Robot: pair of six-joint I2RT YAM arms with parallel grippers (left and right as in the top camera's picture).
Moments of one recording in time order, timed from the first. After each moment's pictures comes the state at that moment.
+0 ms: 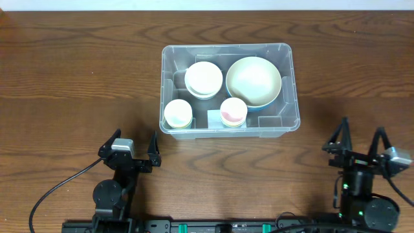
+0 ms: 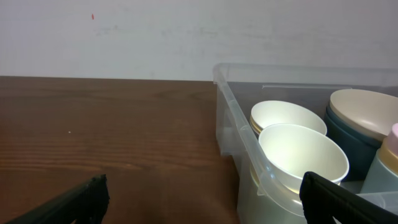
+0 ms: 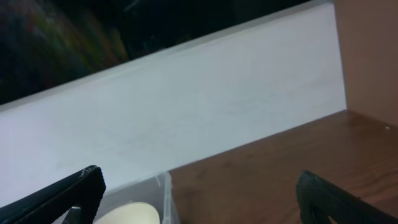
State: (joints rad) left arm -0.08 0.01 0.02 -0.11 0.05 -0.09; right arm -0.07 0.05 0.29 -0.08 0.09 0.35
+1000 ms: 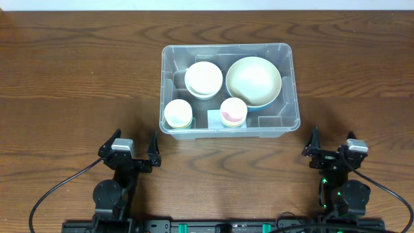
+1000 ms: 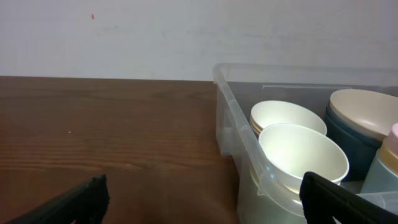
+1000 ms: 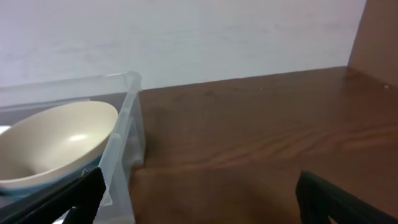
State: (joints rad) left arm -0.08 0.01 0.02 -0.11 0.05 -0.09; right arm -0.07 0.01 0.01 -0.07 0.03 0.13
